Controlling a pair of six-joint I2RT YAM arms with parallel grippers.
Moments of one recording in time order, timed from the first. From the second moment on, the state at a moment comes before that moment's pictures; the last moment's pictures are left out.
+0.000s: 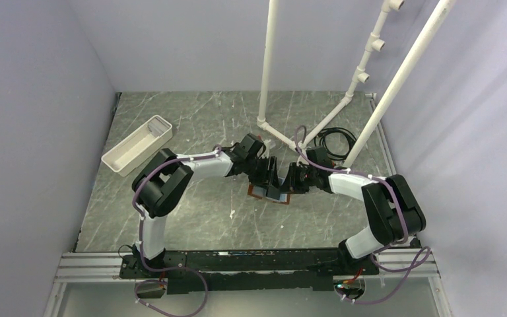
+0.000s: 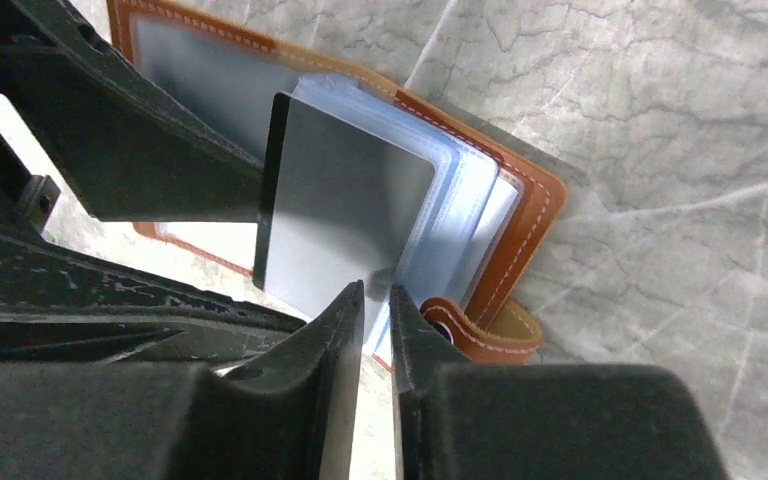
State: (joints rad) left arm -0.78 1.97 1.25 -0.14 0.42 -0.62; right arm 0.34 1.53 0.62 -0.03 -0.50 0.48
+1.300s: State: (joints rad) left arm -0.76 2.00 1.26 -0.29 0.45 -0.54; right arm 0.29 1.48 0.61 -0.07 -0.54 0.46
